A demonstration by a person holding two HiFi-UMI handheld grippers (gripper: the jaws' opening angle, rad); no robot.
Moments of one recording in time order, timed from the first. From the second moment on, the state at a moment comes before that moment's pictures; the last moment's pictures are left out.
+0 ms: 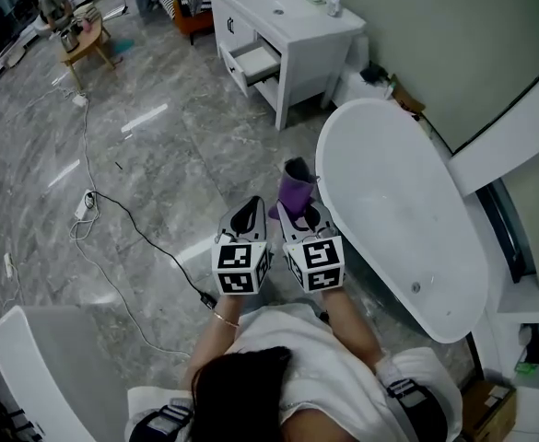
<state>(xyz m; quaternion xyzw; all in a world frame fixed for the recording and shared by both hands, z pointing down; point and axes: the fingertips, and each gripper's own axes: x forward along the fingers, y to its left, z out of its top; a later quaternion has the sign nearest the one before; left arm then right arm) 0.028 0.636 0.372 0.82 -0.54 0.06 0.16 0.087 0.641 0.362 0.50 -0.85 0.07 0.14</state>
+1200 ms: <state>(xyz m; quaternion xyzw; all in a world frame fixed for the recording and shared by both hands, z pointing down) -0.046 0.446 0.355 0.85 -0.50 0.05 0.15 0.014 0.471 0.353 0.54 -0.82 0.08 0.14</state>
